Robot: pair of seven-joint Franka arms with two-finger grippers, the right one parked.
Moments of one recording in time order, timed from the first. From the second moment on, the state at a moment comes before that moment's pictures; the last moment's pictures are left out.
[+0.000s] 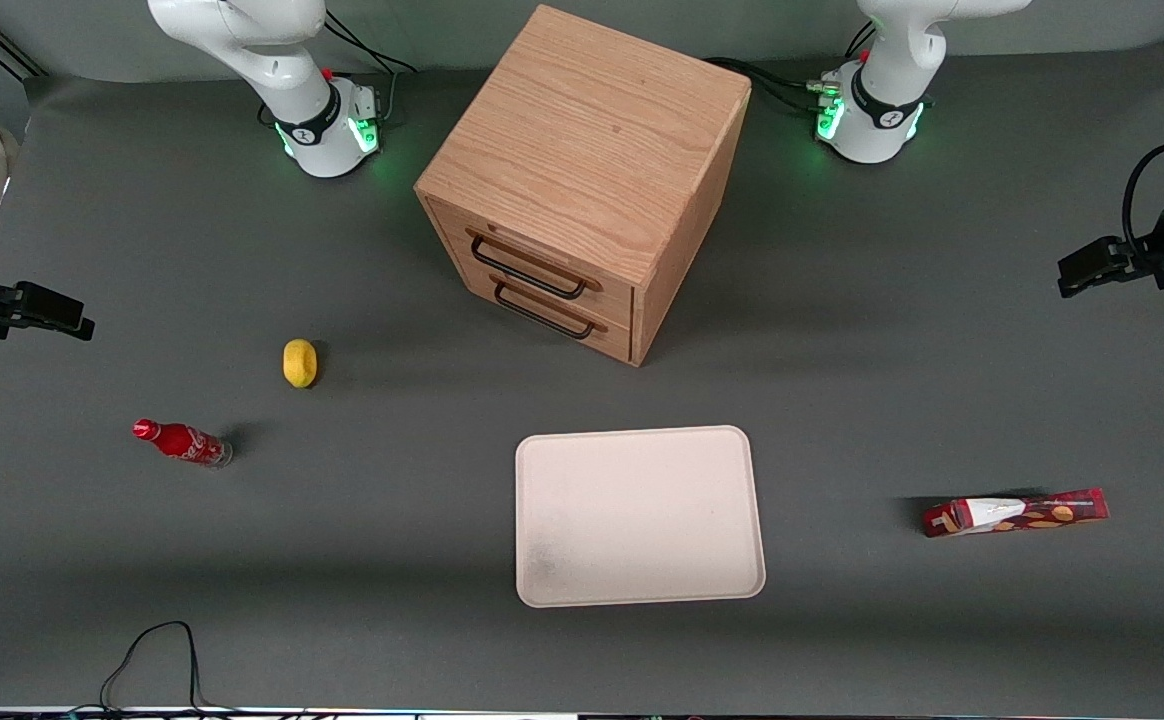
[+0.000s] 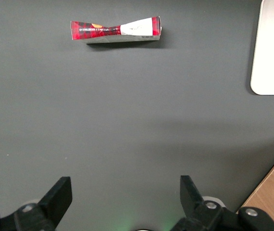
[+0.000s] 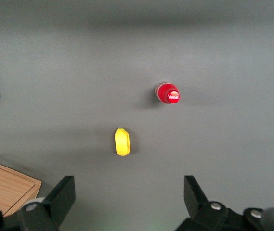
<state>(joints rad) 0.00 0.04 0.00 -1.57 0.07 1.52 -0.06</state>
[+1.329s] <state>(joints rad) 0.14 0.37 0.01 -1.10 0.09 1.50 1.20</state>
